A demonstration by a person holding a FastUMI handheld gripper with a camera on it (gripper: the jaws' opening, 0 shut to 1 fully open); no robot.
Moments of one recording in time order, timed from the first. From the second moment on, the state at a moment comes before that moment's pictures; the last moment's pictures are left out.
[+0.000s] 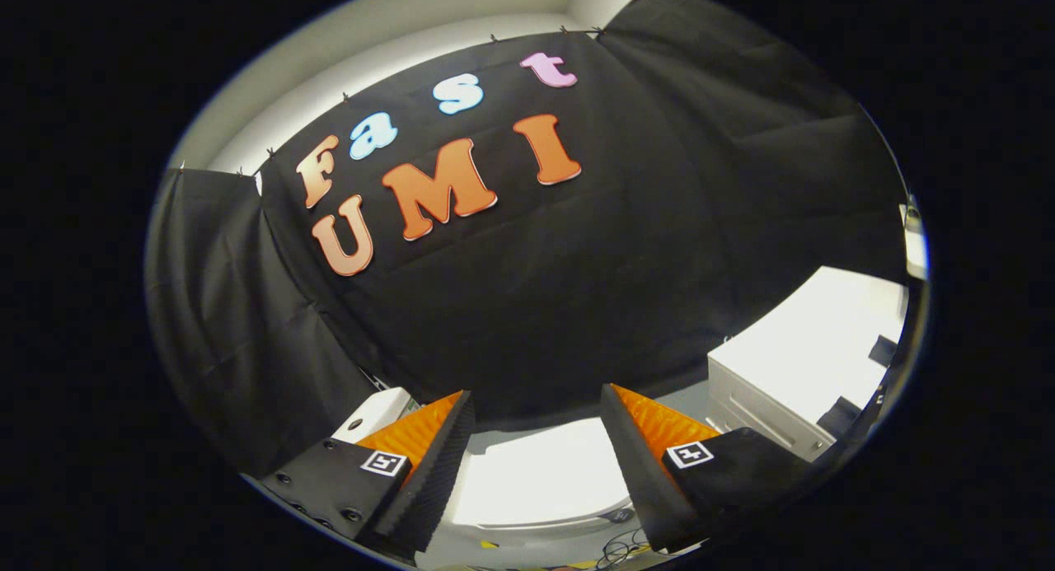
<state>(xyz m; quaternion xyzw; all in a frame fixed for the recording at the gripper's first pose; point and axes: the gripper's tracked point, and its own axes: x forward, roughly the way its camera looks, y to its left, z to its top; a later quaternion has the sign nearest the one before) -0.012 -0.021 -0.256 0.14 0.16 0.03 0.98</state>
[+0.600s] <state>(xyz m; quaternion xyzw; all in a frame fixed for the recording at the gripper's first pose) -0.043 -0.057 -0.522 0.26 0.37 0.00 0.89</state>
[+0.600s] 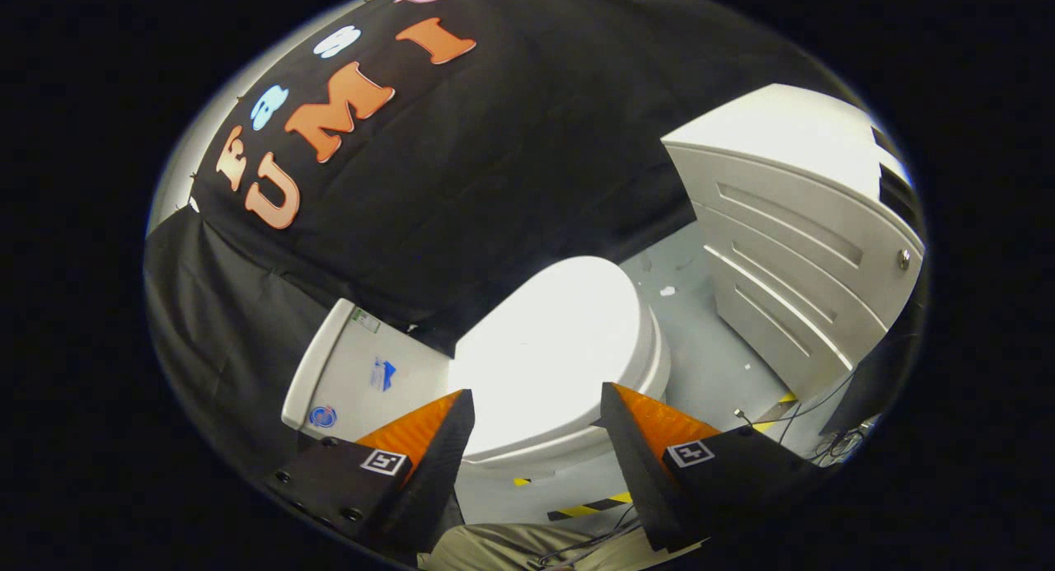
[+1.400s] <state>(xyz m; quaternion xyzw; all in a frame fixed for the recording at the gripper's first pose) -0.055 -0.078 -0.673 0.38 0.47 -0.03 0.80</state>
